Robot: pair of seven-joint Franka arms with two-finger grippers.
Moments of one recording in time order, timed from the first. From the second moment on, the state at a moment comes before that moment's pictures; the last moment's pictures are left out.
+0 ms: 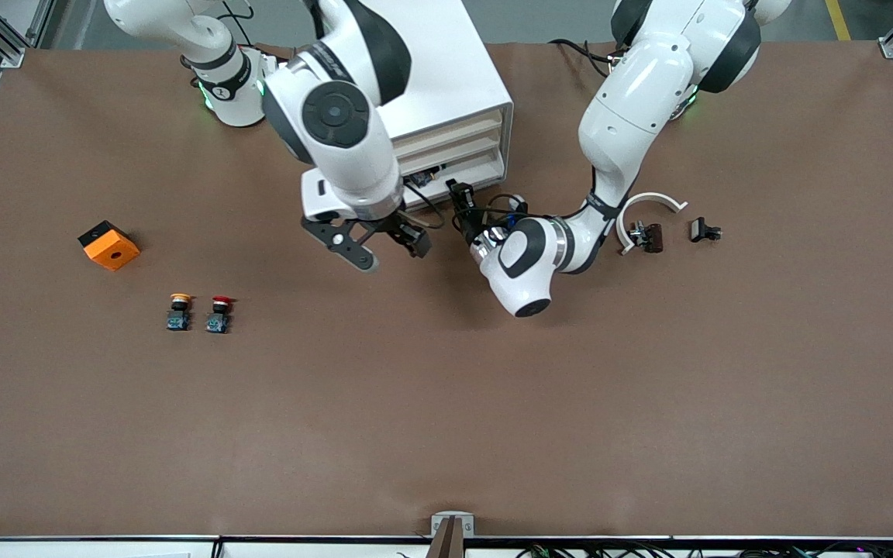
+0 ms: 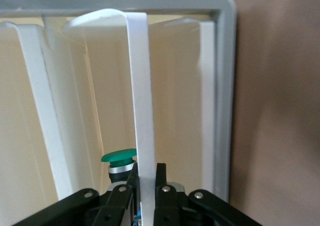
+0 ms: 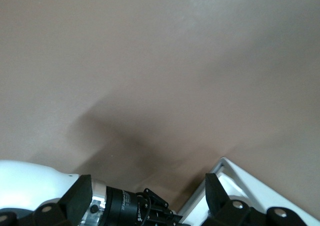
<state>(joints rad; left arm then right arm) -0.54 0.94 -0.10 -1.47 -0.96 1.52 -2.16 0.72 0.43 -0.04 -1.43 0.10 1.85 1.31</state>
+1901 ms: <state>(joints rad) -0.37 0.92 0.16 -1.23 -0.79 1.54 -1.81 0.86 0.62 -0.04 -1.54 0.10 2.09 1.52</state>
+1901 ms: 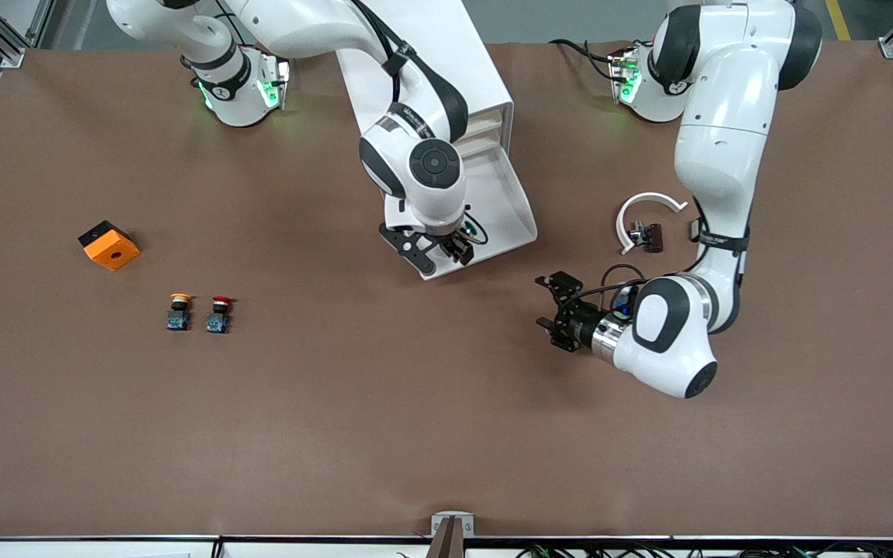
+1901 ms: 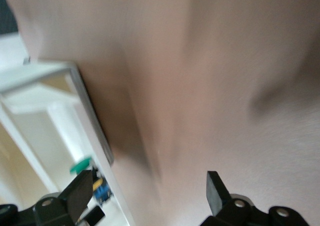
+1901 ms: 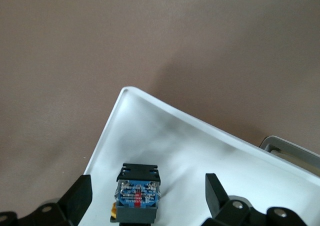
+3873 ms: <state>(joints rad) -0.40 0.62 -0.03 -1.43 -0.13 1.87 -0.71 0.69 0.53 -0.08 -1.31 0.09 1.68 0.91</state>
